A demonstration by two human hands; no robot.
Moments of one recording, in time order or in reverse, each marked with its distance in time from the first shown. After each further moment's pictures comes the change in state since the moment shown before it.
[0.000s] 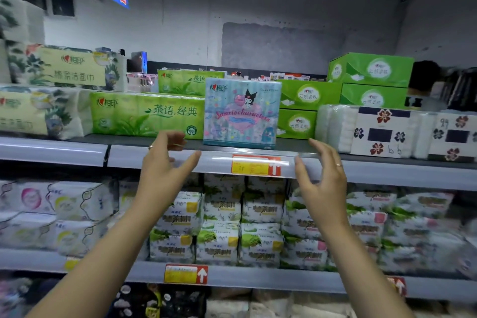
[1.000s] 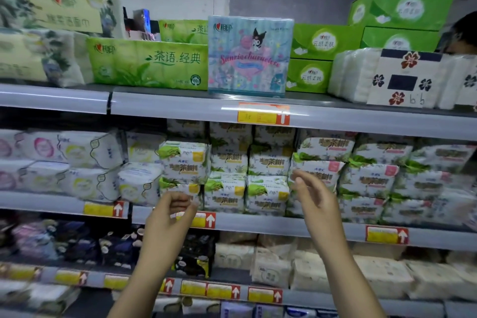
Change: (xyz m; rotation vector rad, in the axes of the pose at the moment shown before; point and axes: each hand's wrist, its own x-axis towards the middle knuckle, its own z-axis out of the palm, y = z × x) left_hand -0.149 -0.053 0.013 -0.030 -0.102 -0.553; right_hand -0.115 0.029 0.003 0.303 -0.266 0.503
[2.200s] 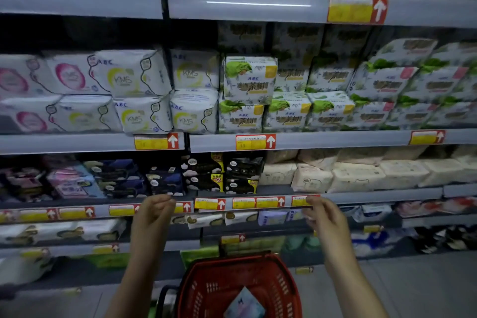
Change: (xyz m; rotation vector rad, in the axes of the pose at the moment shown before) left_hand -0.005 -0.177 -0.161 -0.107 -0.123 -0.265; right_hand -0.180 0.062 0.143 -0.039 0.227 0.579
